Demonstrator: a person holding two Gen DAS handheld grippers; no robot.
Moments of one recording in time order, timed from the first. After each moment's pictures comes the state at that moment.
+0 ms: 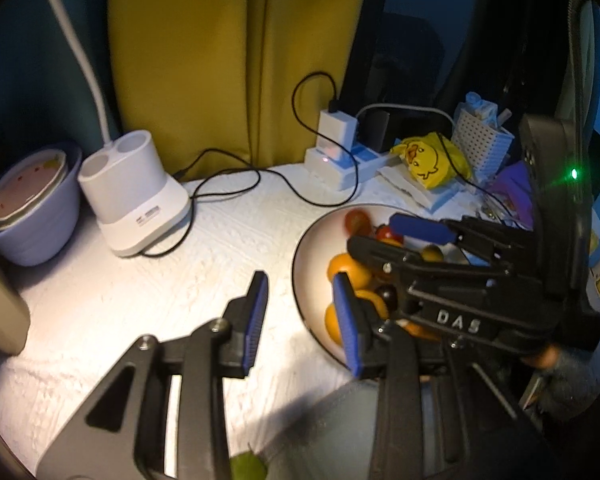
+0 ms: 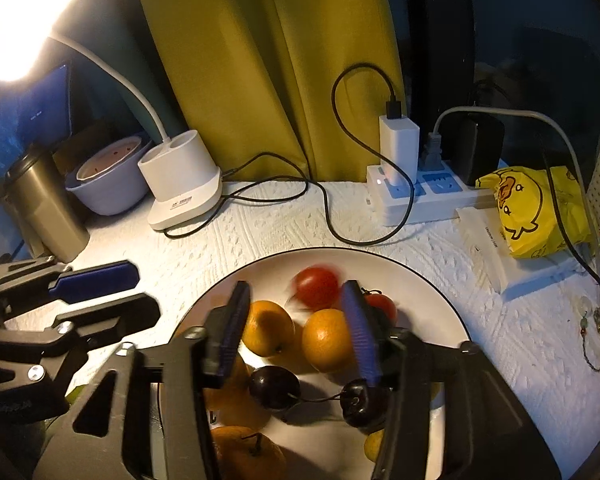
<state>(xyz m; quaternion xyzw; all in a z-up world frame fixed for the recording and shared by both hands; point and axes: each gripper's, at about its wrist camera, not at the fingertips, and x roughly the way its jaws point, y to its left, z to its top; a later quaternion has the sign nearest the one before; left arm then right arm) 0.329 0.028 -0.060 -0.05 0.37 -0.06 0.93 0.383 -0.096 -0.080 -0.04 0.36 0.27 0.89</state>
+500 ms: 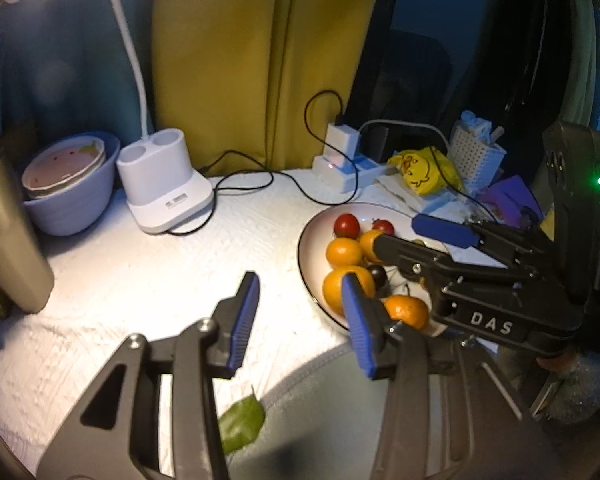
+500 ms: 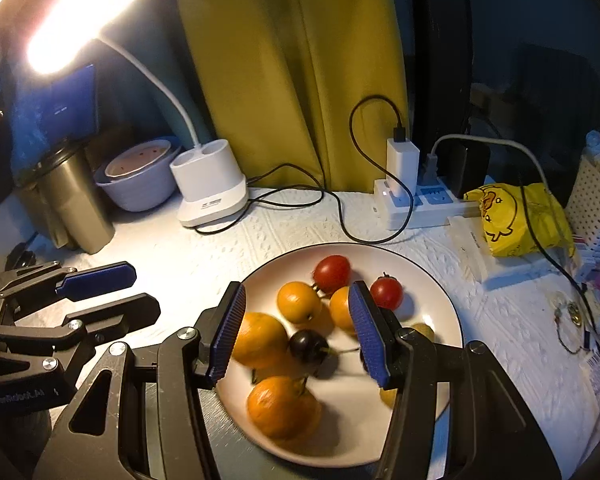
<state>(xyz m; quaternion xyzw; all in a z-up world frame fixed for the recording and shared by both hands) 0.280 0.032 -0.045 -0.07 0.35 -0.04 0.93 0.336 -0.100 -0.051 -0.06 0.34 0.27 0.90</state>
